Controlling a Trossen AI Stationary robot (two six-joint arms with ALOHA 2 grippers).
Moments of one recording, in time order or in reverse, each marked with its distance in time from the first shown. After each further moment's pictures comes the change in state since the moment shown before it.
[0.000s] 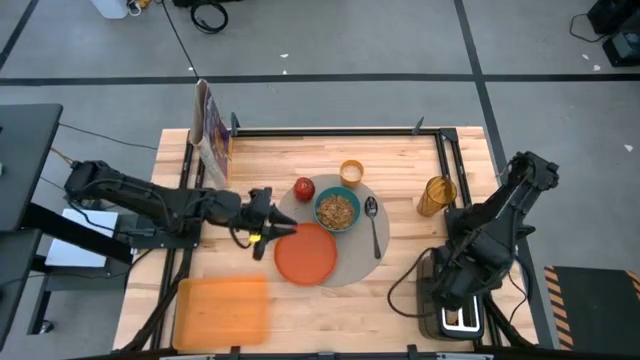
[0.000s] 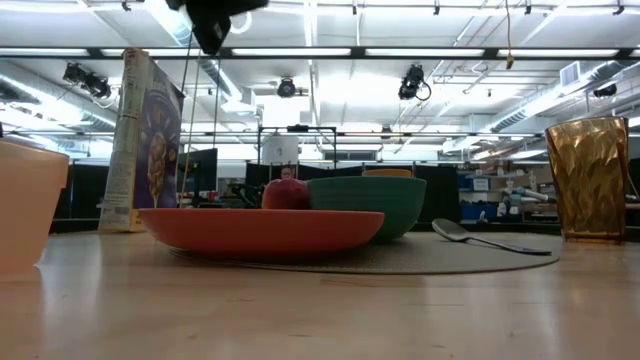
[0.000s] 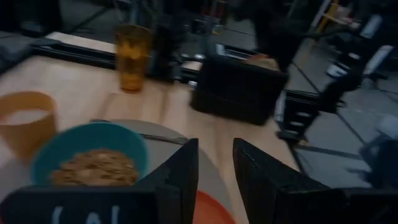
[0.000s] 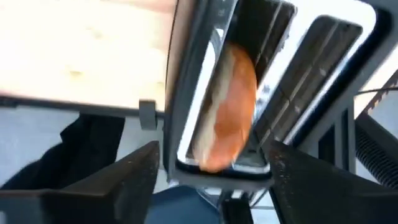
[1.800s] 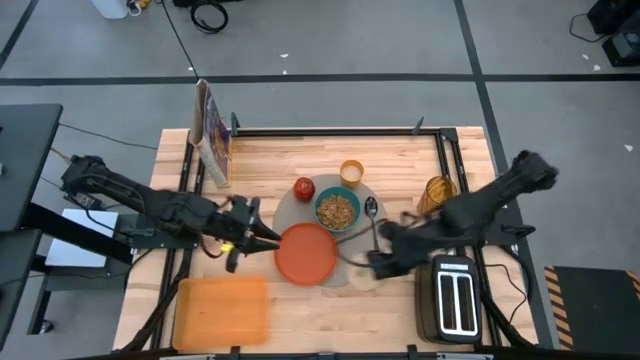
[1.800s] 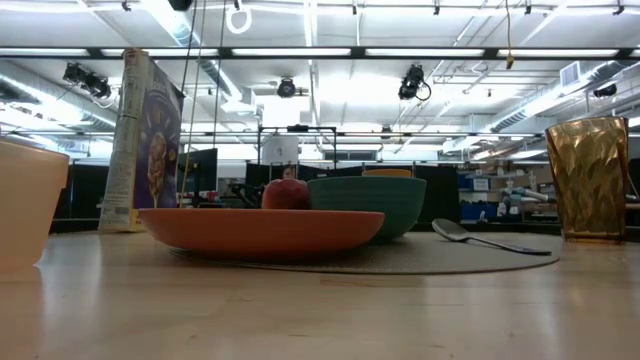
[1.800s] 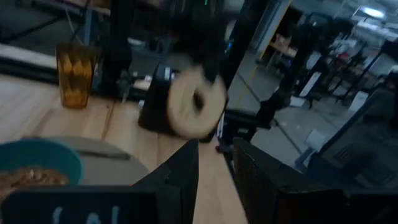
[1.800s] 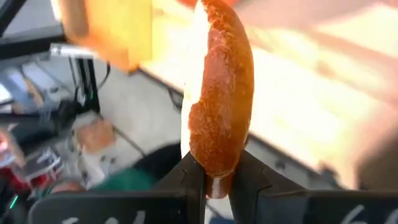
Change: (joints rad) left arm -0.158 -0.132 -0.002 0.000 -0.001 -0.097; right arm -0.327 -0.009 0.038 0.441 0.252 -0.486
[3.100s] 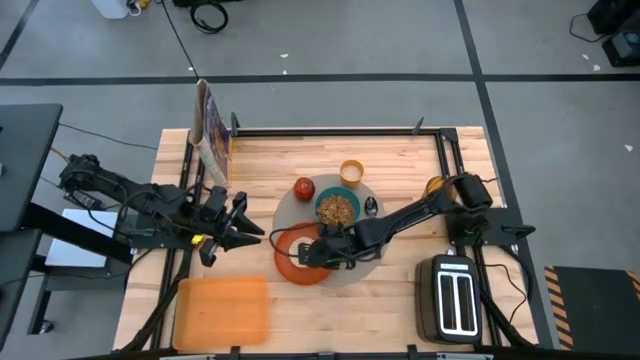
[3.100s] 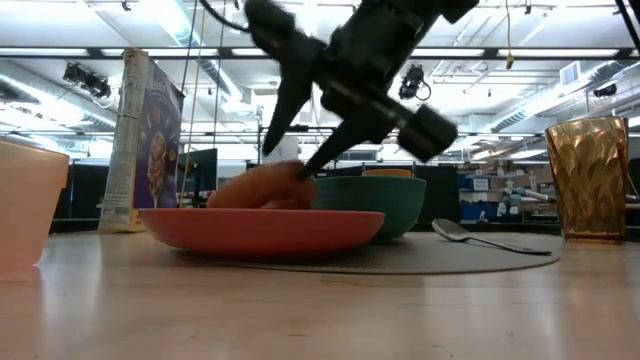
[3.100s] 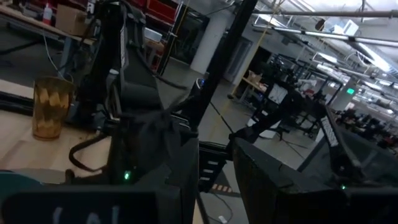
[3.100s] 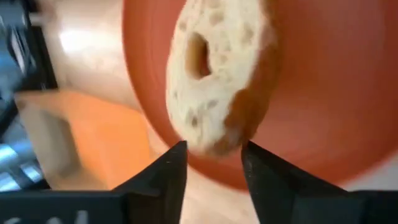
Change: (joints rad) left arm -0.034 -0.156 0.001 0.024 0.002 -0.050; right arm -0.250 0.575 -0.002 0.546 0.137 -0.012
